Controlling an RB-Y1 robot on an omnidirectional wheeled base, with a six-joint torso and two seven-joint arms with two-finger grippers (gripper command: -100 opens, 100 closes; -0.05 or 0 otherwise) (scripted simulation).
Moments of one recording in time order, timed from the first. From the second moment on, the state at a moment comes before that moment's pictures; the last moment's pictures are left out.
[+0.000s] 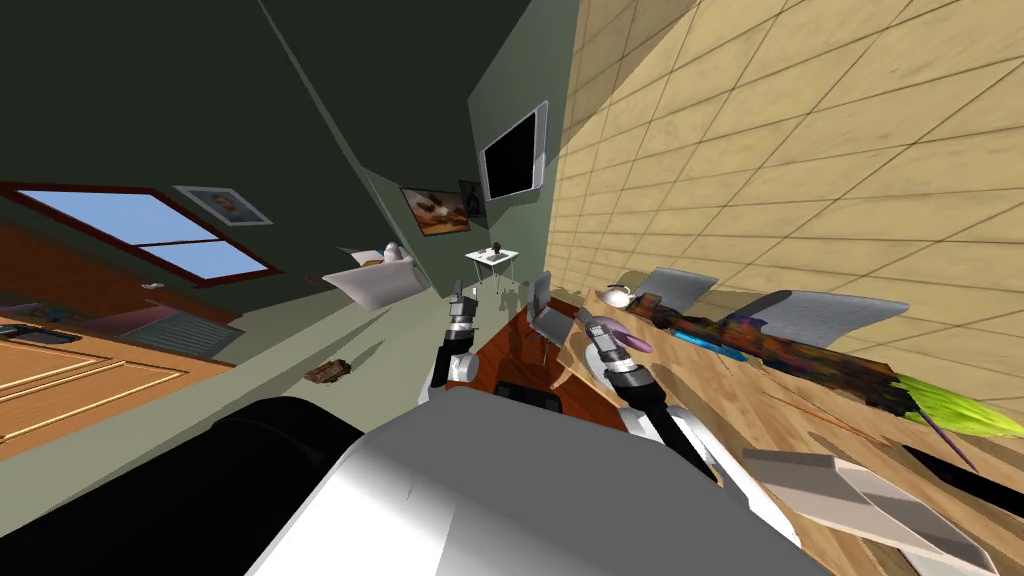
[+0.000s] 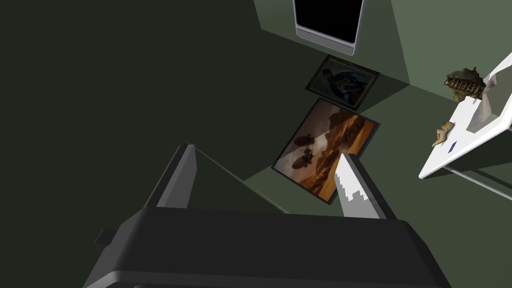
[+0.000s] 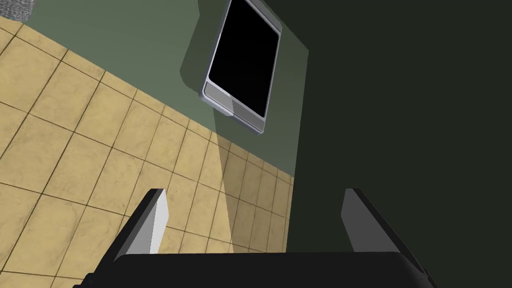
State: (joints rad) left arm 0.45 -0.03 -0.06 -2.26 0.09 -0.35 0.01; right arm 0.48 -0.43 0.18 -2.21 0.24 -0.31 0.12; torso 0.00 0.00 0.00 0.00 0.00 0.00
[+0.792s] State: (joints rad) left arm 0.45 -0.03 -0.06 -2.26 0.09 -0.35 0.01; right arm 0.48 -0.68 0.28 -2.12 0.35 -0.22 0.19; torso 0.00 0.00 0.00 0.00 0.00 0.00
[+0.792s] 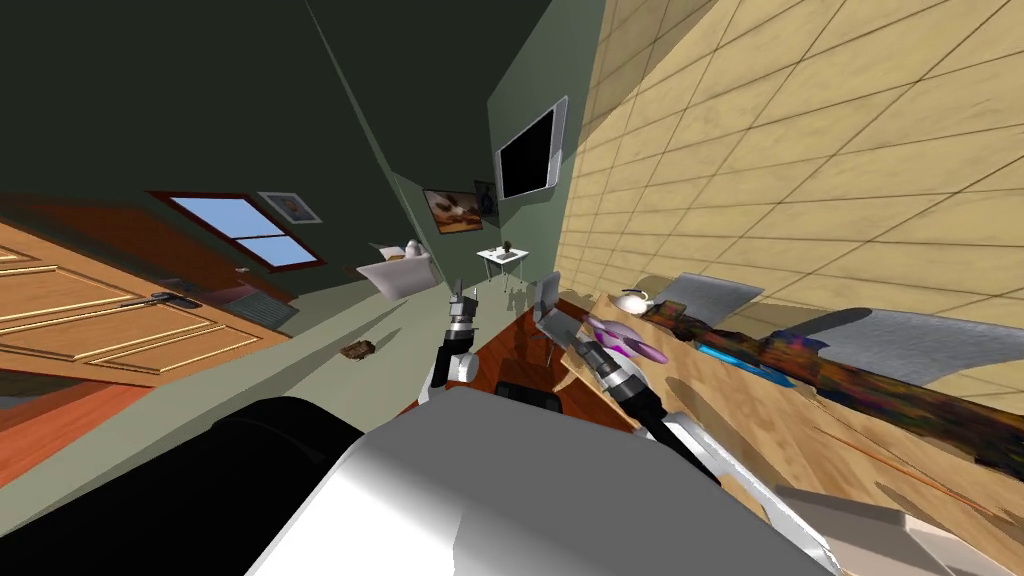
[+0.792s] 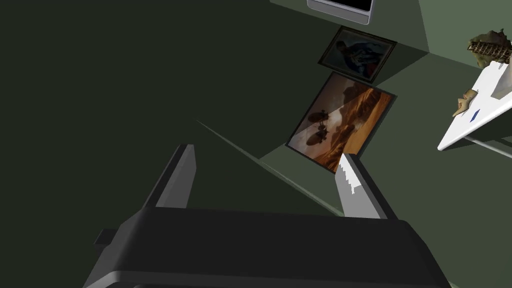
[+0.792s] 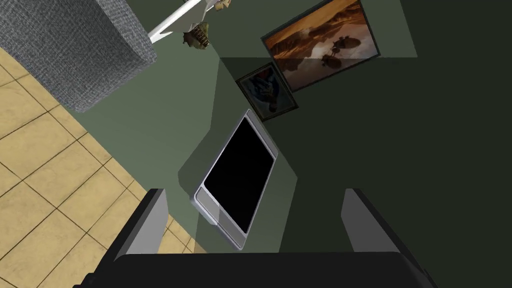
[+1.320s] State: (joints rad) left arm 0.45 -0.03 -0.06 -2.26 0.09 -0.35 0.01; right arm 0.48 -0.85 0.36 -2.06 0.43 -0.14 0.24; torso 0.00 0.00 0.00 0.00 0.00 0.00
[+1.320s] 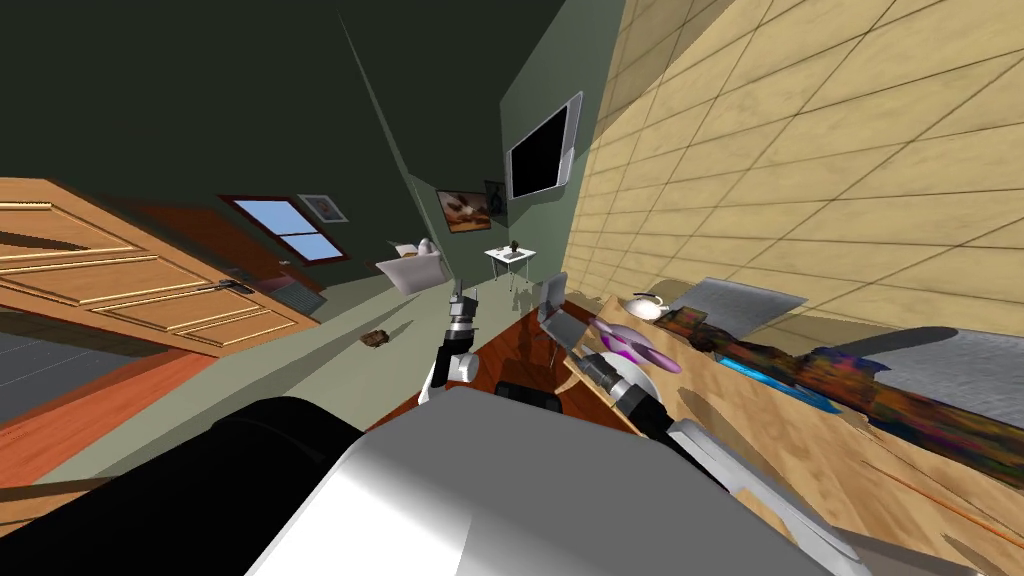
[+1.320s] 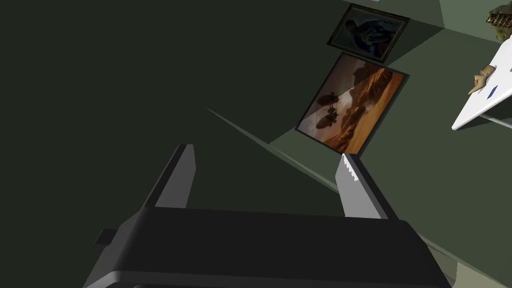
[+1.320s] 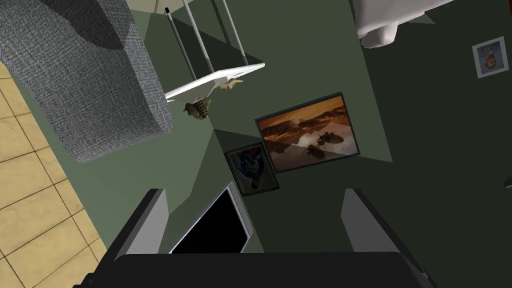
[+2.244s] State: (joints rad) left arm 0.45 -0.03 -0.06 -2.26 0.09 -0.35 0.01; right arm 0.49 -1.11 0.50 -1.95 0.55 -0.04 0.31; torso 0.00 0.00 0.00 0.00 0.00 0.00
